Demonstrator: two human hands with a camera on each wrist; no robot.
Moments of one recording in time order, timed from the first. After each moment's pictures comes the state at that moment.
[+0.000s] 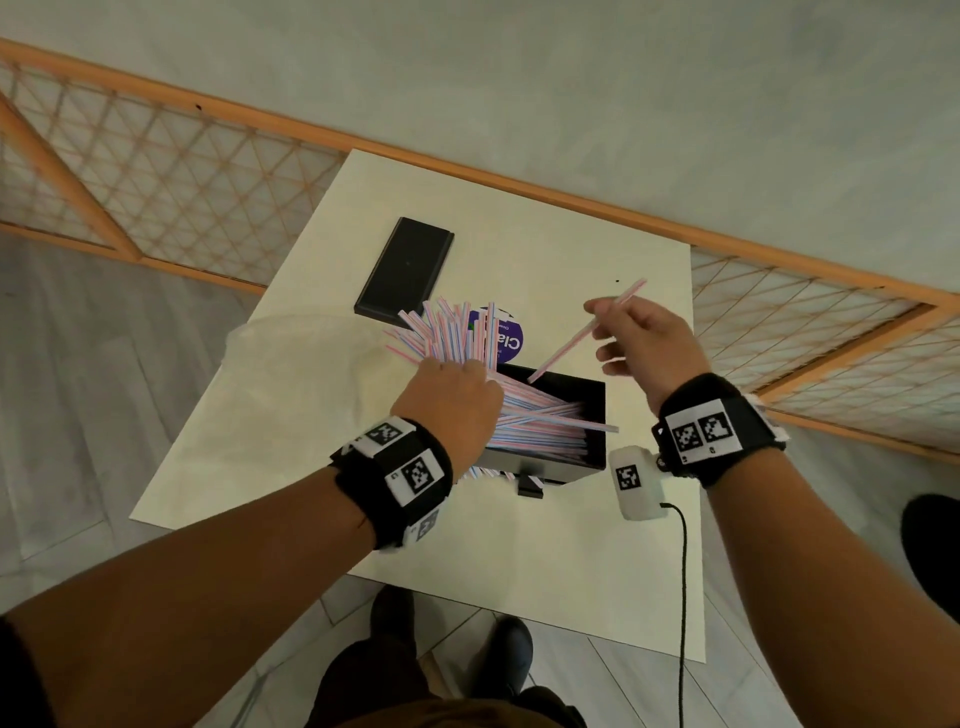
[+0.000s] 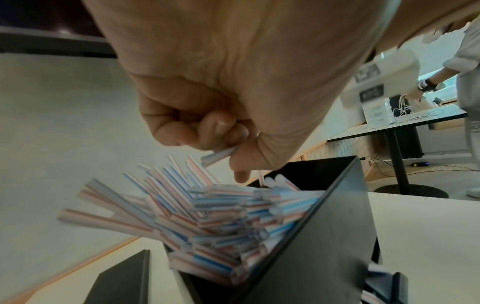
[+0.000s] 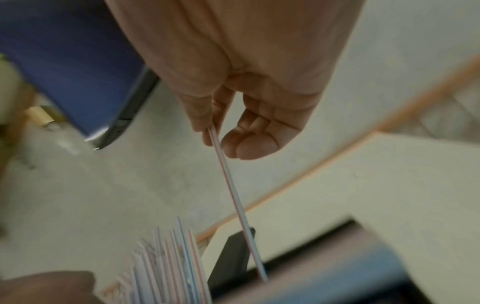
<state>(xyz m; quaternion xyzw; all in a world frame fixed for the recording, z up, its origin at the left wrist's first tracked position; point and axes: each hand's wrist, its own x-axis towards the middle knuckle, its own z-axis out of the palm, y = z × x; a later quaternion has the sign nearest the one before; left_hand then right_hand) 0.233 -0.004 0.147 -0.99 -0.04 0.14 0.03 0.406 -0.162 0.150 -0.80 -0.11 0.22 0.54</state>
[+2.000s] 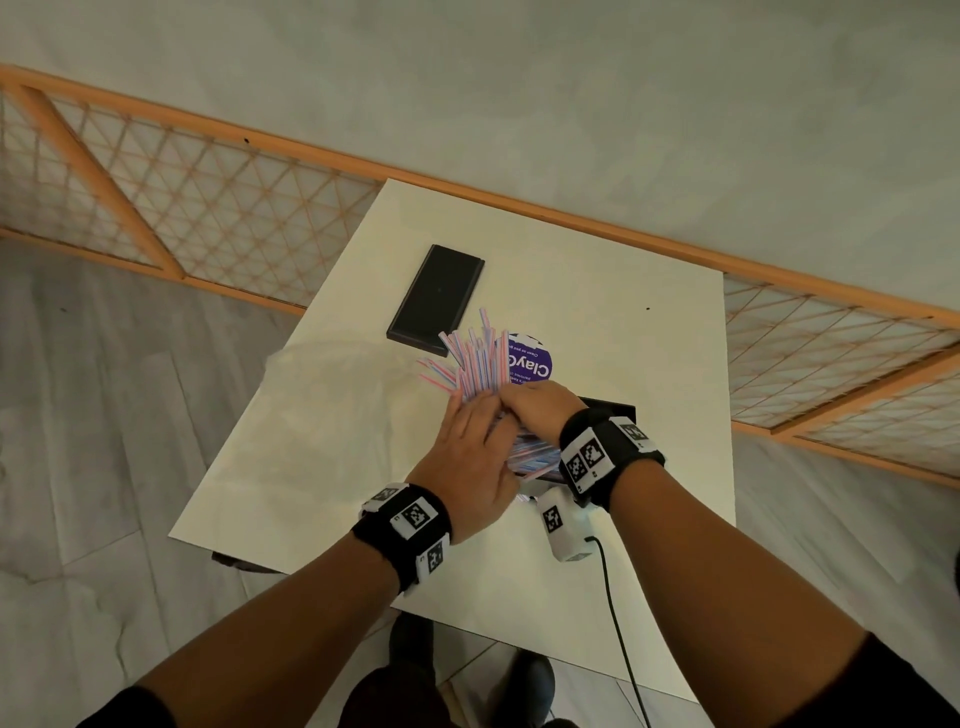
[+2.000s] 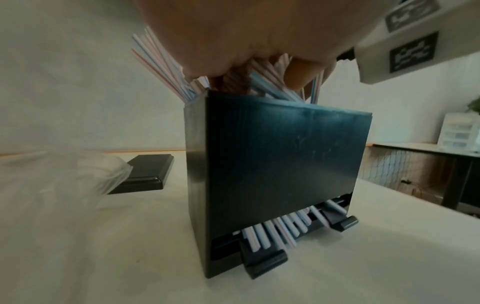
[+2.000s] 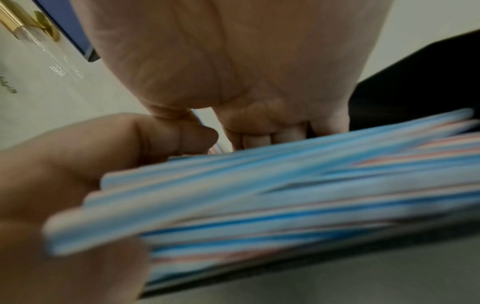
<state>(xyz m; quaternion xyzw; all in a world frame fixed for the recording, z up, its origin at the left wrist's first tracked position) 0.212 0.009 0.037 -0.97 -0.05 -0.12 -0.18 0.355 -0.059 0.102 -0.86 -0.21 0.41 0.24</state>
